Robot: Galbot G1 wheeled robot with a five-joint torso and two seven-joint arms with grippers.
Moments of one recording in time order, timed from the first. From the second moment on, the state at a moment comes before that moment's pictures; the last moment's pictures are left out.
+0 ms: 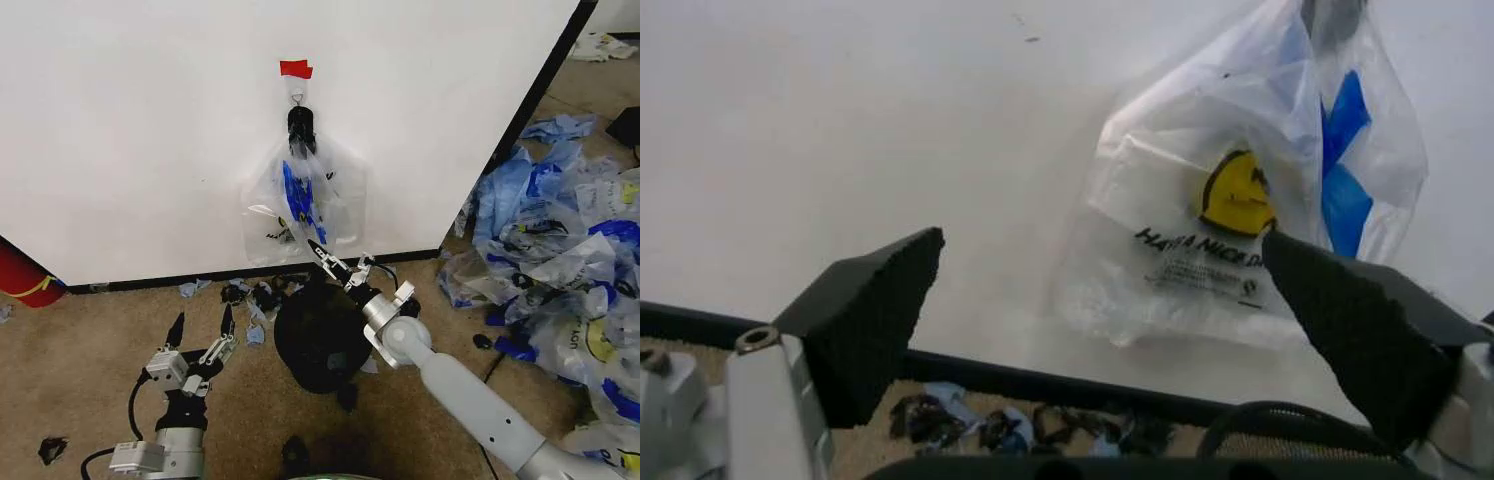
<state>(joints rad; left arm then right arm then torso) 1.75 -1.15 -0.35 -2.27 -0.40 -0.36 -0.35 -0.70 1.17 -0.18 1.43 1.51 0.07 -0.39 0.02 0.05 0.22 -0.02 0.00</state>
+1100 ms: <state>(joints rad) 1.73 -1.16 -0.30 -2.23 -0.39 -0.35 -0.35 -0.80 1.08 -0.11 1.51 1.44 0.16 -0.65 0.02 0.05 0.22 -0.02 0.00</state>
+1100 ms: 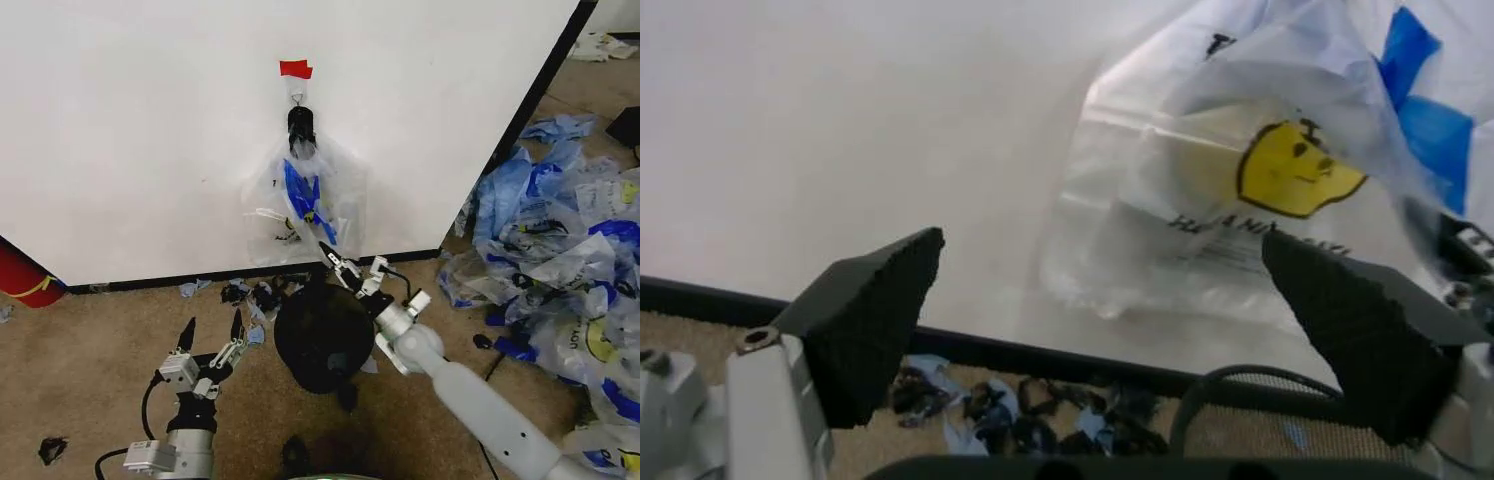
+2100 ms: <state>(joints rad) 1.76 -1.17 -0.28 -2.25 -0.35 -0.36 -0.35 -0.88 1.01 -0.10 1.51 1.21 0.18 -0.75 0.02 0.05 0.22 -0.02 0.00</state>
